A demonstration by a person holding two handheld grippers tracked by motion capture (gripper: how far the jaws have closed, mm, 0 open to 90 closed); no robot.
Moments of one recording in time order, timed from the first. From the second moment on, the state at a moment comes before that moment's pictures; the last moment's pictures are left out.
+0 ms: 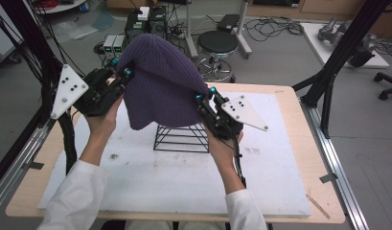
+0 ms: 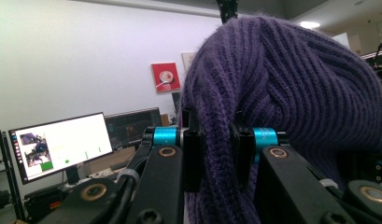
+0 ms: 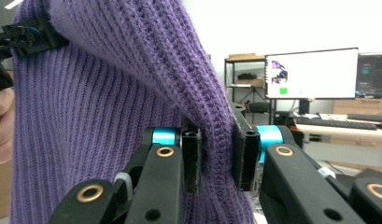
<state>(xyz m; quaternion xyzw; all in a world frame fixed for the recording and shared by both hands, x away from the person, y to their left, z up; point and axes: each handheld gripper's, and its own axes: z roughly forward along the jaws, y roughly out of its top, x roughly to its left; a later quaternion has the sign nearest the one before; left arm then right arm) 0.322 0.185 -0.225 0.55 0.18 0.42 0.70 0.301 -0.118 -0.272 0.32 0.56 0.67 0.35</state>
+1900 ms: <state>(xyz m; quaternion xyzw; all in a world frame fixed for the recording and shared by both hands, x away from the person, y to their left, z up) 0.364 0.146 -0.279 0.64 0.18 0.37 0.65 0.322 -0.143 -0.331 0.44 0.60 0.56 0.37</state>
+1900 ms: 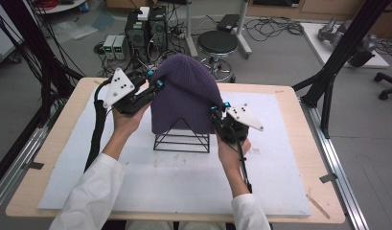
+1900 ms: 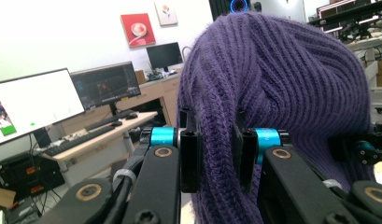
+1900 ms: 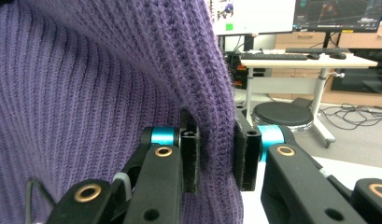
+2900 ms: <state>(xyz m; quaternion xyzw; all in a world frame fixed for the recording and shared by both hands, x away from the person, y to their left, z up) 0.344 0.154 -0.333 0.68 0.19 0.36 0.61 0.306 -0.143 -0.390 0.43 0.62 0.56 0.34</state>
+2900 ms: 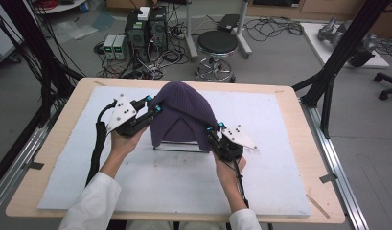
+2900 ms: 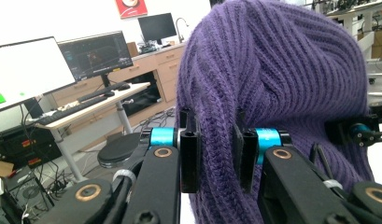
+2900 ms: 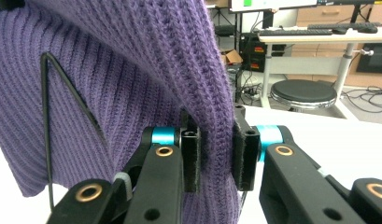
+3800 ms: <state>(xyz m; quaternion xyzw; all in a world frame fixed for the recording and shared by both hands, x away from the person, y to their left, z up) 0.331 0.158 -0.355 0.71 0.19 0.36 0.57 0.306 -0.148 -0.409 0.43 0.64 0.55 0.31</state>
